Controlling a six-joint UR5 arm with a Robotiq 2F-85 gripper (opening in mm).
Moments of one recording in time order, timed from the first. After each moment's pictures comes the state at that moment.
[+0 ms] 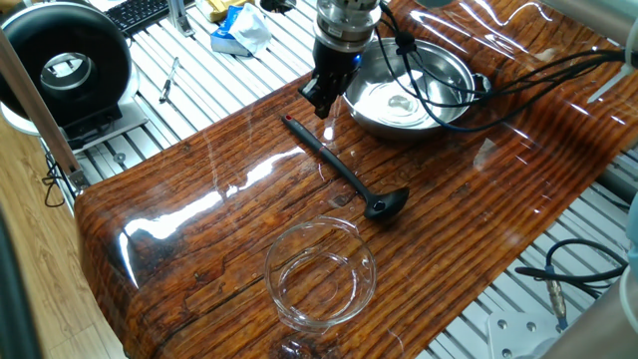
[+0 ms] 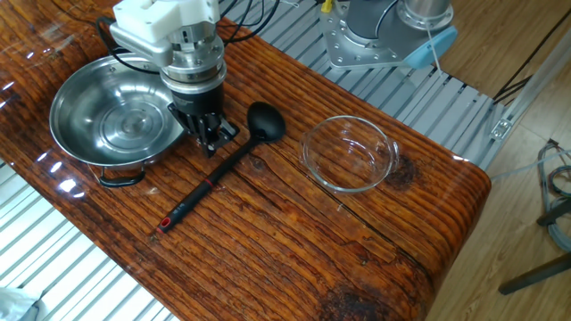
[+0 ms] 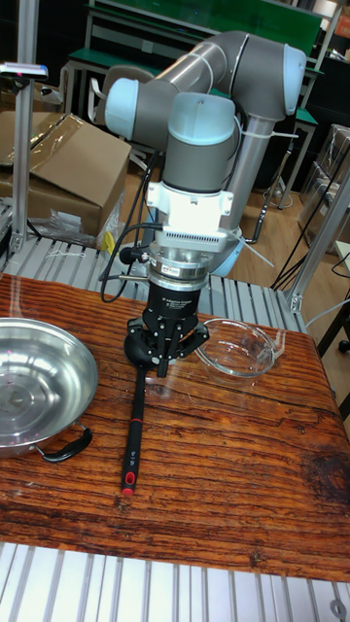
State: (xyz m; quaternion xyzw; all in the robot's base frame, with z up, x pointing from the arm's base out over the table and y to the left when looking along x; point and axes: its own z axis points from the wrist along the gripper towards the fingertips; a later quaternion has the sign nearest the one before) arm 0.561 0.007 0.132 -0.03 1.00 0.05 0.07
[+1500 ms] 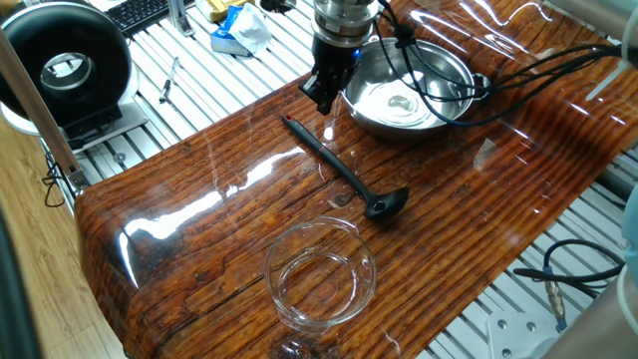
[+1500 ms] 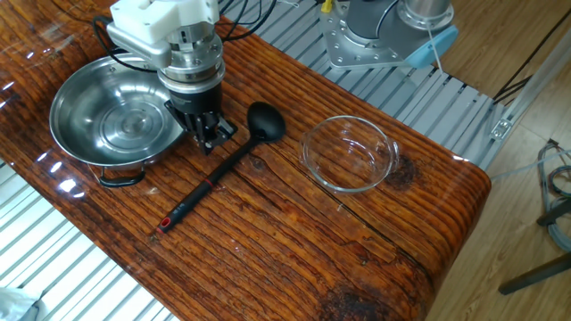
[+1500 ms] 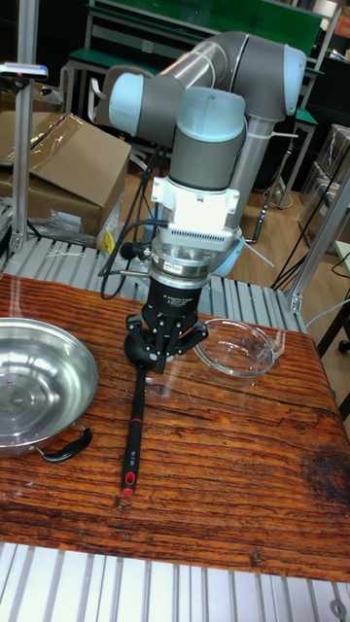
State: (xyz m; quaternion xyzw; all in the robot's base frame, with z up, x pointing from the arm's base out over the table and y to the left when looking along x) arm 0.559 0.000 0.143 -0.03 1.00 0.03 0.05
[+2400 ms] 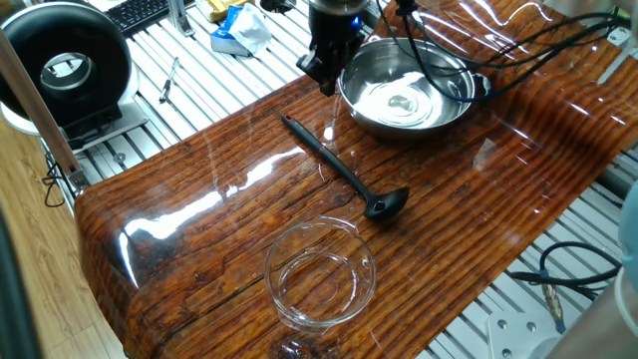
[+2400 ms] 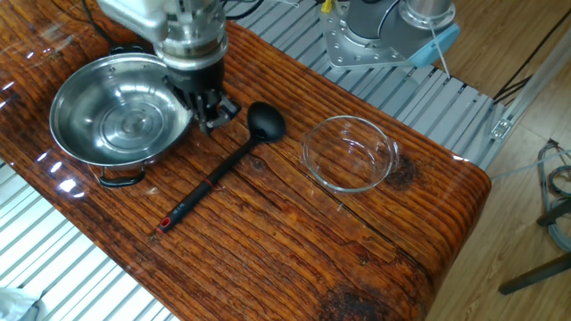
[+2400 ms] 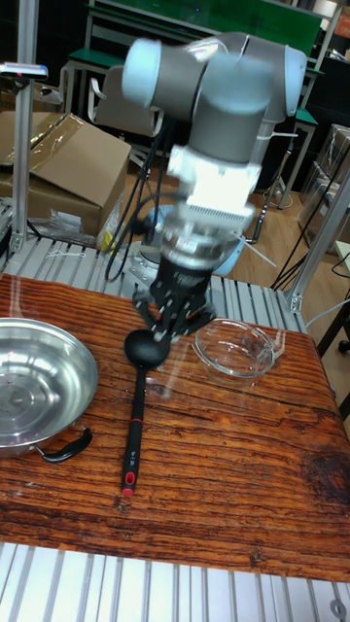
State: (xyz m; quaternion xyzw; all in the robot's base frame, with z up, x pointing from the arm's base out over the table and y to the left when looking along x) arm 0.560 -0.004 0.171 -0.04 1.00 0.00 0.04
